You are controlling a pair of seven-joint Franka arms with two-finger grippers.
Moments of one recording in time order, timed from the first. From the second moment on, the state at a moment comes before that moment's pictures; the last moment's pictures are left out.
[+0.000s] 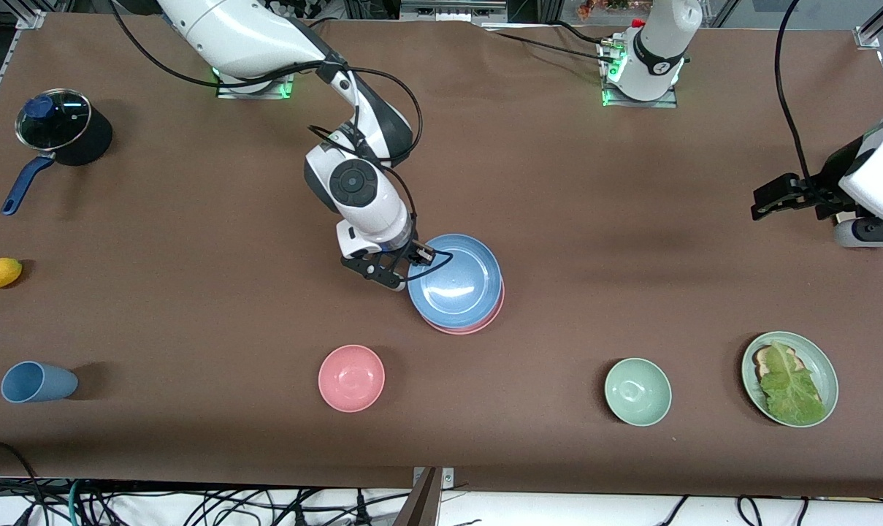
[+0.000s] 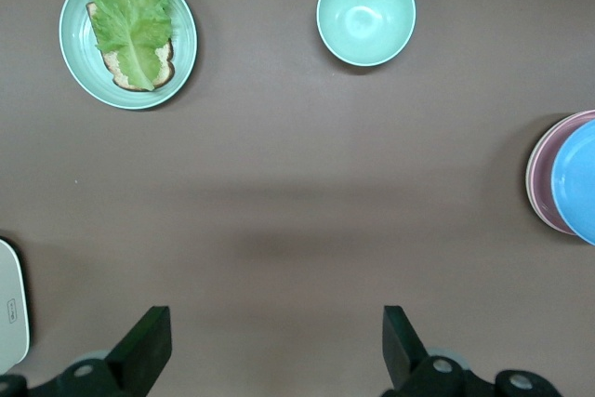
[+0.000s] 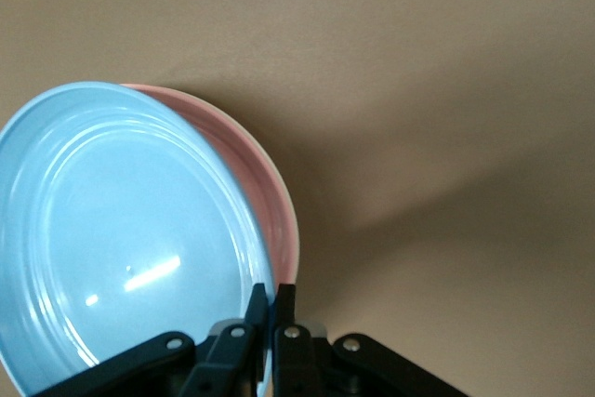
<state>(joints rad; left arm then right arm) -0.14 0.17 0.13 -1.41 -0.03 1.51 -0.05 0.44 0.69 0.28 -1.55 -0.08 2.35 1.18</state>
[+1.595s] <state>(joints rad) -0.14 0.14 0.09 -1.41 -0.03 1.51 0.00 0.45 0.74 0.24 -1.51 -0.24 2.40 1.17</state>
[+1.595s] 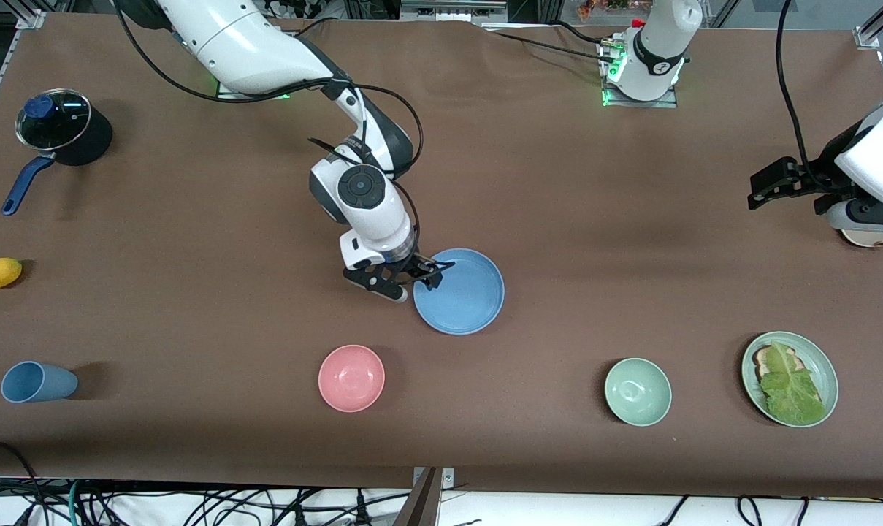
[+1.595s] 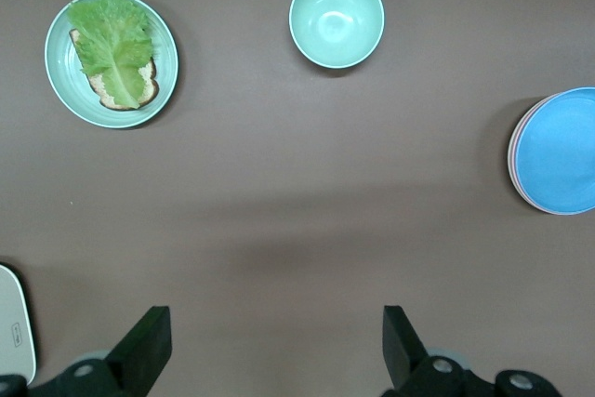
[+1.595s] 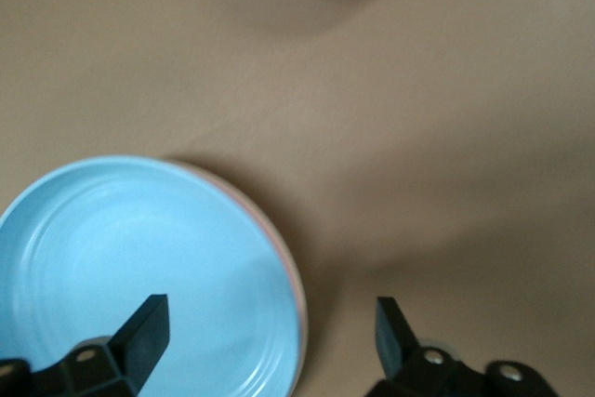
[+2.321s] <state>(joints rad) -0.14 0.14 0.09 -1.40 -0.03 1.51 0.00 0.28 0.51 0.14 -1.48 -0.10 2.03 0.61</state>
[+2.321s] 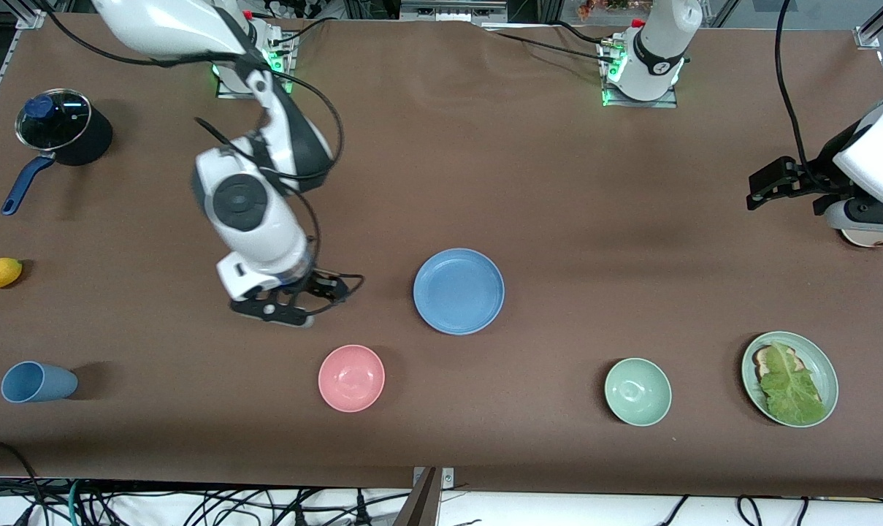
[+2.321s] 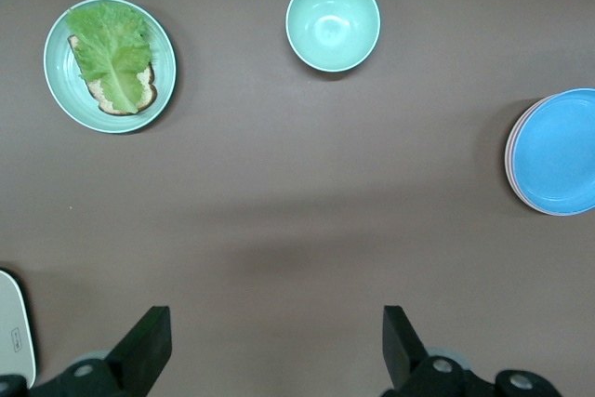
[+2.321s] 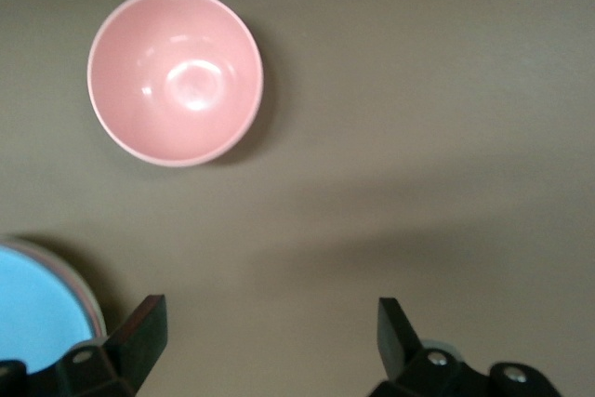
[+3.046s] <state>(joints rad) -0.15 0.15 0.09 -1.40 -0.03 1.51 0.01 0.22 0.23 -0.06 -1.48 -0.01 1.59 0.17</state>
